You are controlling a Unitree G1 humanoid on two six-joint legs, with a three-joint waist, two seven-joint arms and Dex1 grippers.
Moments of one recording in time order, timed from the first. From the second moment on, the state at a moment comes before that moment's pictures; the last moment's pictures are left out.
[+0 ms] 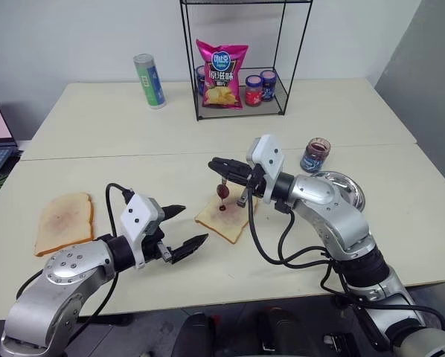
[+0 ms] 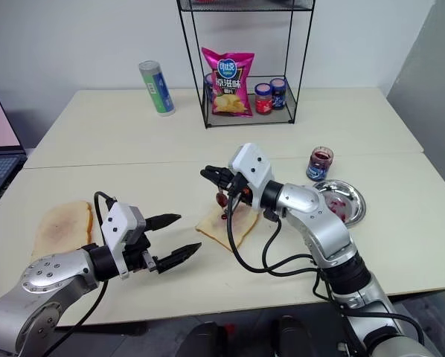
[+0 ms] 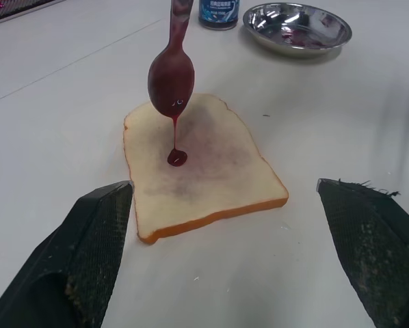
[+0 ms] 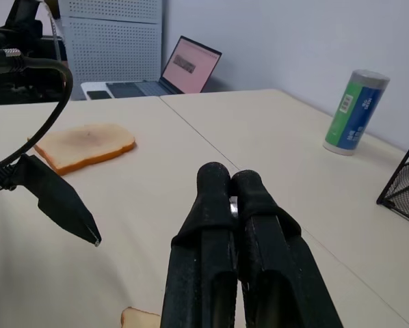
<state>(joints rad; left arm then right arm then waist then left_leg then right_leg) 0.08 0.70 0.19 -0.66 -0.55 0.67 -0.72 -0.62 -0.26 0.29 -0.20 0.30 0.44 0.61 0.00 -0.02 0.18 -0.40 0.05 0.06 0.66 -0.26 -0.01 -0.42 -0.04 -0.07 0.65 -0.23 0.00</state>
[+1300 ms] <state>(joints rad) 0.02 0.73 0.16 -0.61 -0.55 0.67 -0.73 -0.61 0.03 -0.13 0.16 0.64 0.80 0.29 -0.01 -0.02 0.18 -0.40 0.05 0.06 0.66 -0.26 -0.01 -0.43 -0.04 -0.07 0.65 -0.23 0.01</state>
